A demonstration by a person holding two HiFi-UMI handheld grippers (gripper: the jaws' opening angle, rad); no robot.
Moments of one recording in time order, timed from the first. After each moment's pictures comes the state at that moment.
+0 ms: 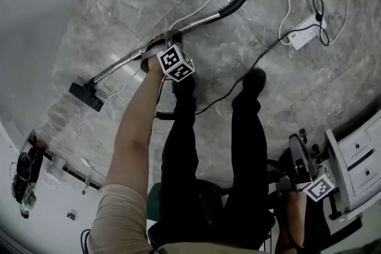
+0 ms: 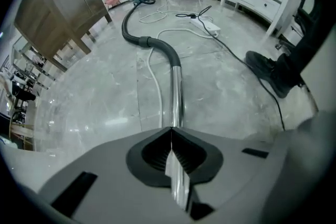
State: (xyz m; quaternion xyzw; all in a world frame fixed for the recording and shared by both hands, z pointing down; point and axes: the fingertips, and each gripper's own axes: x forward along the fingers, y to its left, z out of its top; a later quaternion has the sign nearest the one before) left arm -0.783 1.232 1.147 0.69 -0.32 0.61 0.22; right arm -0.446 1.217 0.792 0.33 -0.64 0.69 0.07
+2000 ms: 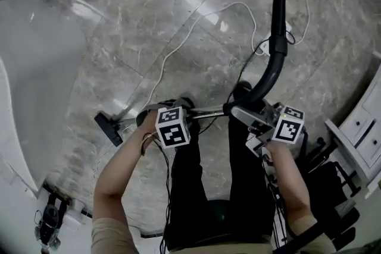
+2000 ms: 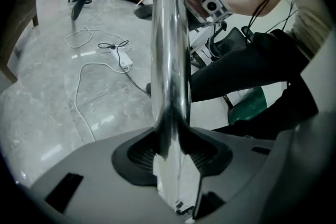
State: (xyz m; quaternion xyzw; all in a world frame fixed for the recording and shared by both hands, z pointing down) left arm -0.682 1.312 0.884 0.80 0.06 0.51 0.31; right arm -0.612 1.162 0.779 0.17 -0.73 0.67 0.02
